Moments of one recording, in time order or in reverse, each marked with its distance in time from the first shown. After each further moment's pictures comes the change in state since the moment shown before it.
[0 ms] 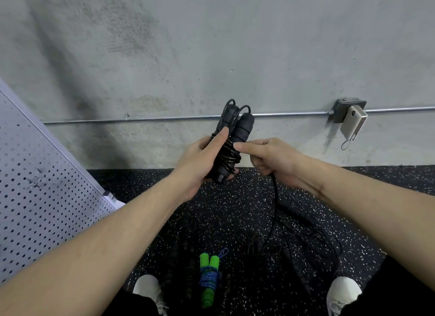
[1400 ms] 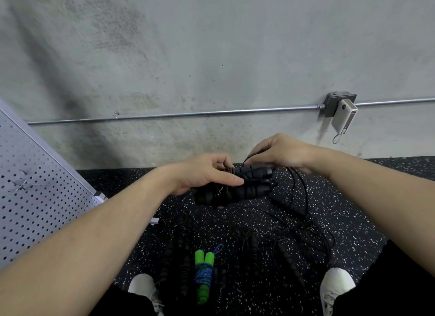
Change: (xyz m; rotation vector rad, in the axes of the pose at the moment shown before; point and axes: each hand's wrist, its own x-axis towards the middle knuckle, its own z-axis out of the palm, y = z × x) left_hand 0.019 -0.014 -0.009 0.450 -0.490 -0.146; right_hand 0.001 0.014 -0.045 -0.467 0.070 0.055
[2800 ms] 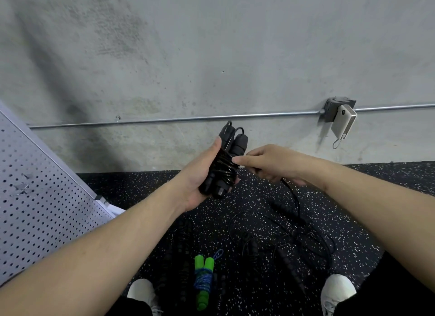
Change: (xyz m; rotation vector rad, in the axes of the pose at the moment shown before) left_hand 0.001 0.006 0.024 -0.599 0.225 0.013; right_hand -0.012 -0.018 0.011 0.023 -0.170 0.041
